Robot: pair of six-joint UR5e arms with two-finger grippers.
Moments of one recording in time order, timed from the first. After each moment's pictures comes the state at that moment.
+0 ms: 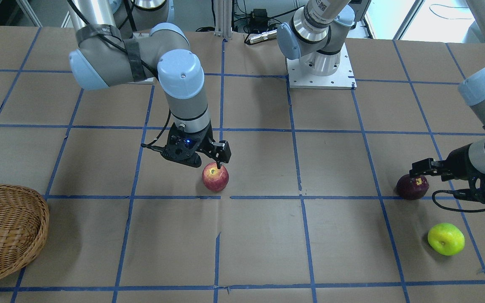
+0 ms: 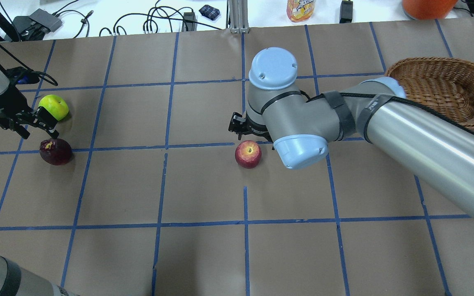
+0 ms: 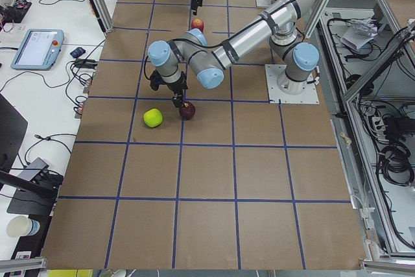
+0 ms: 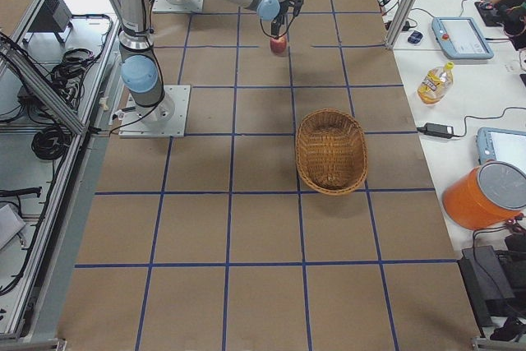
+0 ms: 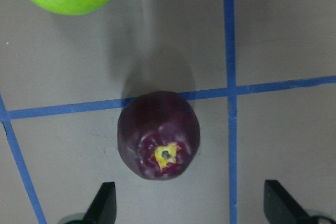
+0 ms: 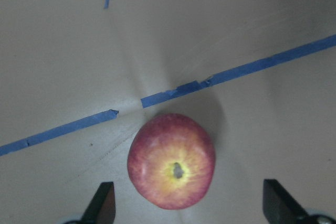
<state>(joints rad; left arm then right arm) -1.04 -1.97 -1.64 -1.31 1.63 0.62 1.93 -1.23 1.81 -2.24 -1.52 0.68</state>
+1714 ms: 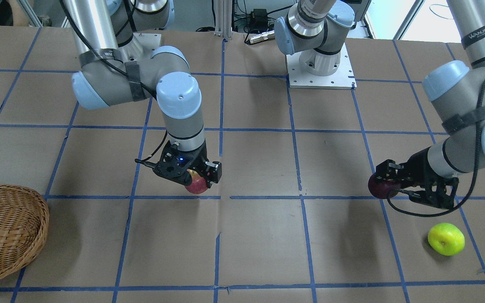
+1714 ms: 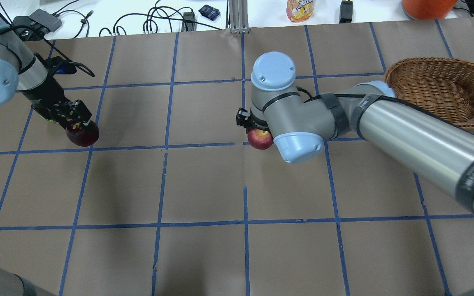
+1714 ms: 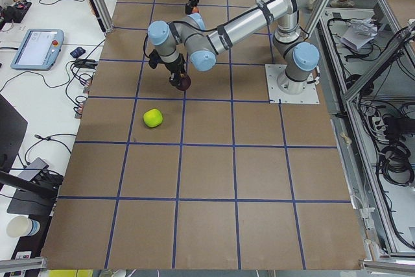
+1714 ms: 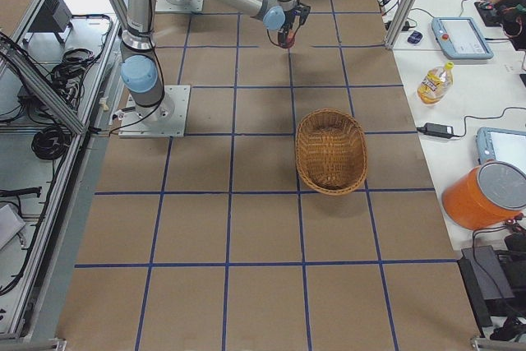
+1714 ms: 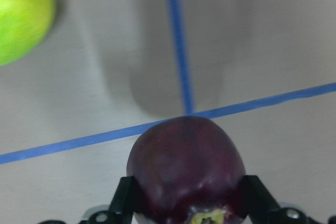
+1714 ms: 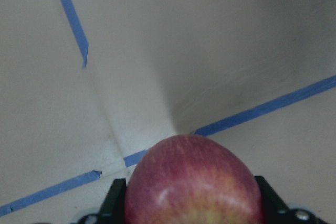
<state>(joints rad) -1.25 -1.89 -1.64 -1.38 1.52 0.53 1.83 -1.24 1.80 -2.28 -1.58 0.66</state>
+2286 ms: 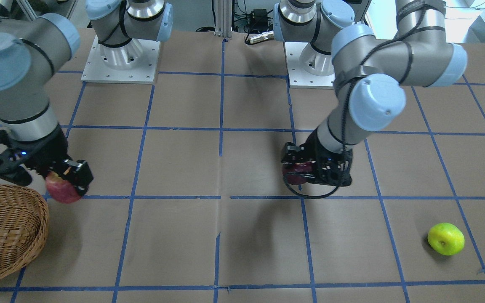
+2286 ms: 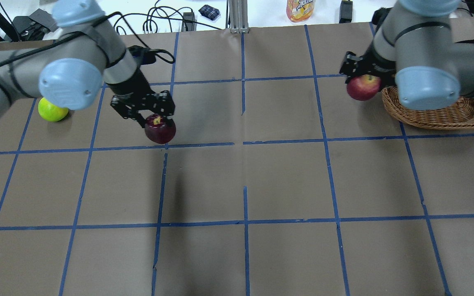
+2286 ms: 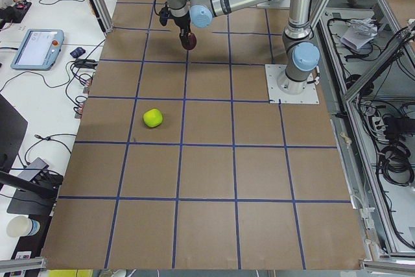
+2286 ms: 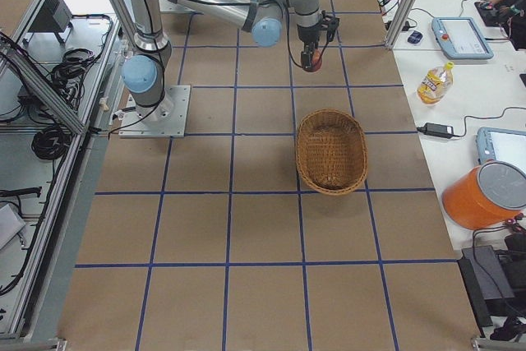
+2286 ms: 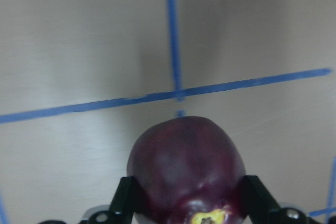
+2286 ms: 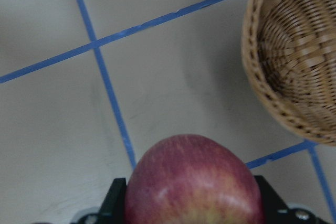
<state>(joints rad) -1.66 -1.84 -1.67 -1.30 1.43 -0.06 1.39 -1.40 1.75 -2.16 -1.59 0.11</state>
